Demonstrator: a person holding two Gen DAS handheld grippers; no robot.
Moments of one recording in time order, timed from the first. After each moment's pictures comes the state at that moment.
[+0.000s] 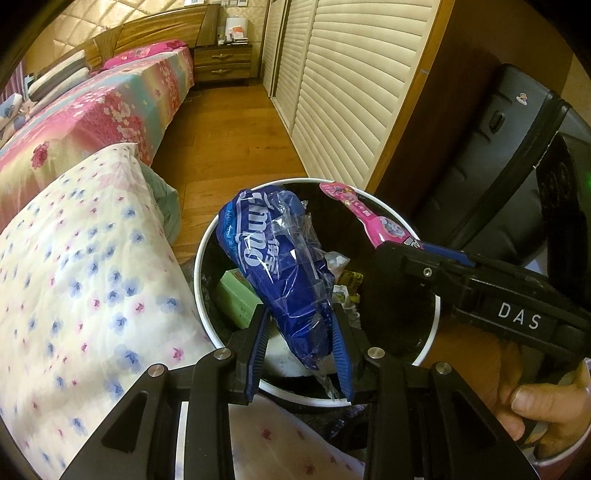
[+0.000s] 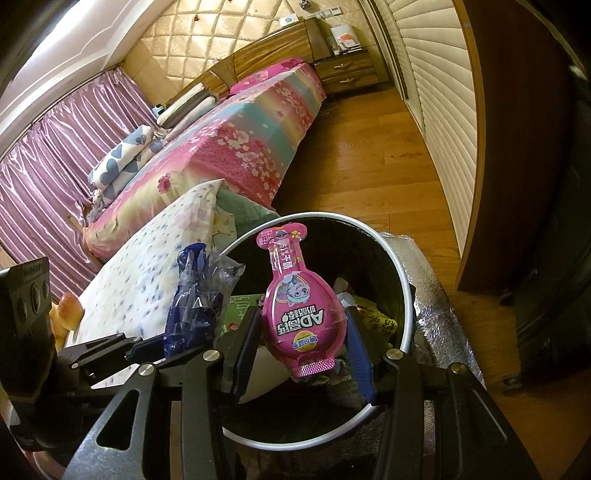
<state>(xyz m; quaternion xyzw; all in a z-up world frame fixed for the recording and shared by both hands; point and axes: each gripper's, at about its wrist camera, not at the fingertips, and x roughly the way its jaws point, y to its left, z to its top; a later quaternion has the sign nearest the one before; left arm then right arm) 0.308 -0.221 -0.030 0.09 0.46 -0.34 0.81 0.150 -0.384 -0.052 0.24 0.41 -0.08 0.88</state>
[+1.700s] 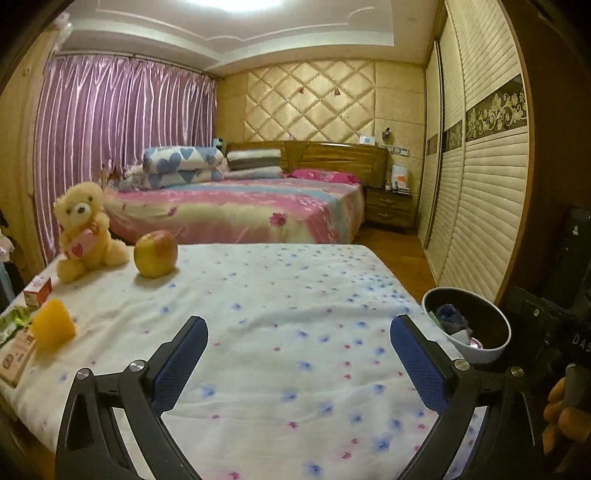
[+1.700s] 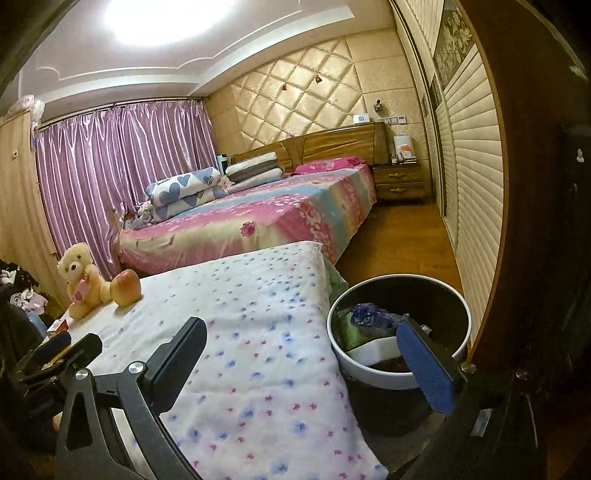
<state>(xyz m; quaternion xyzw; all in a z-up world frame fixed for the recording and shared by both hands) 0.047 -0.006 0.011 -0.02 0.19 -0.04 0.98 0.052 -0.215 0.014 0.10 0.22 -0.05 0.97</state>
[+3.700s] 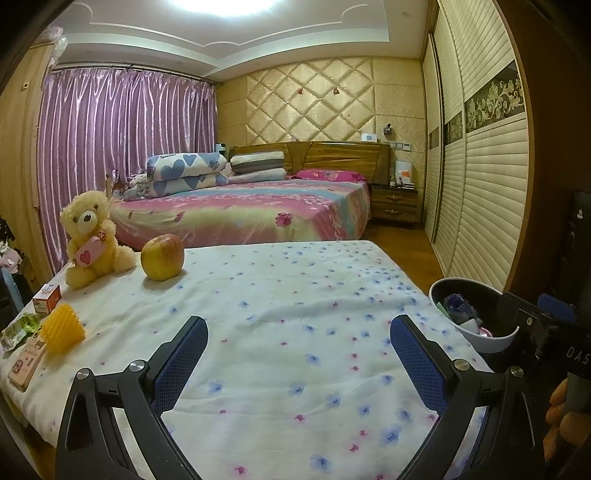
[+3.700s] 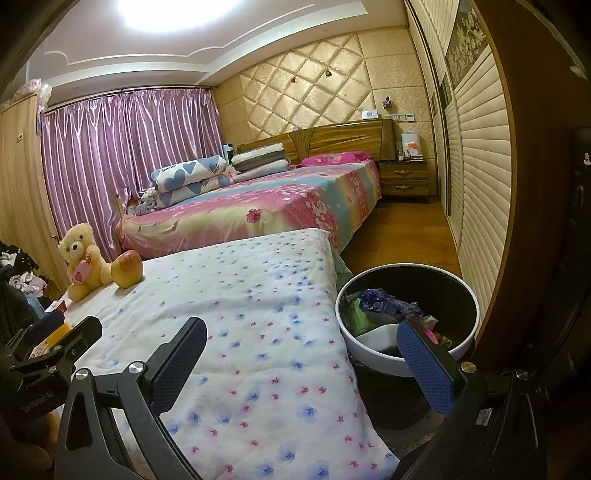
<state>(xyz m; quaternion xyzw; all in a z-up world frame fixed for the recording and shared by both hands) 0.061 0.002 0.004 0.01 0.19 -0.05 0.98 0.050 -0.195 0.000 0.07 0.24 -0.04 0.97</state>
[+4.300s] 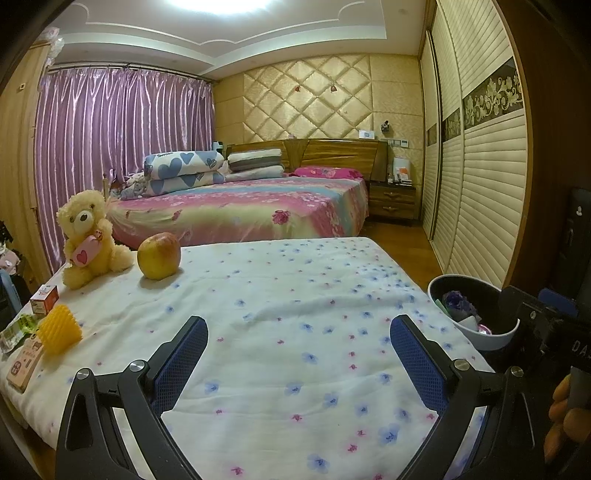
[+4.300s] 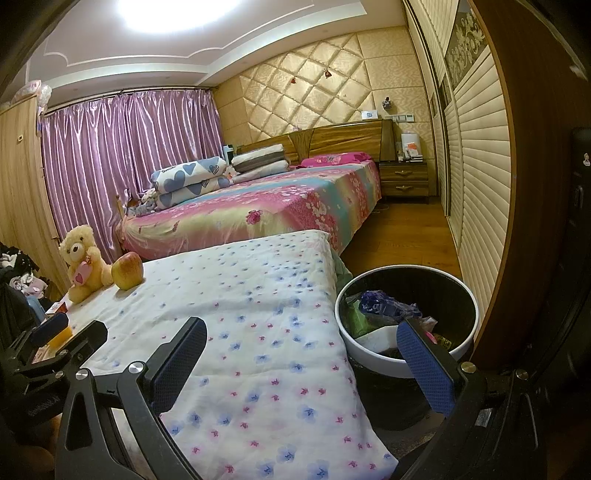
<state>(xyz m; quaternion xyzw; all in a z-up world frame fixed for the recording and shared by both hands) 0.064 0.001 0.003 0.01 0.20 -0.05 0.98 0.050 -0.196 0.002 0.07 0.24 -0.04 0.97</state>
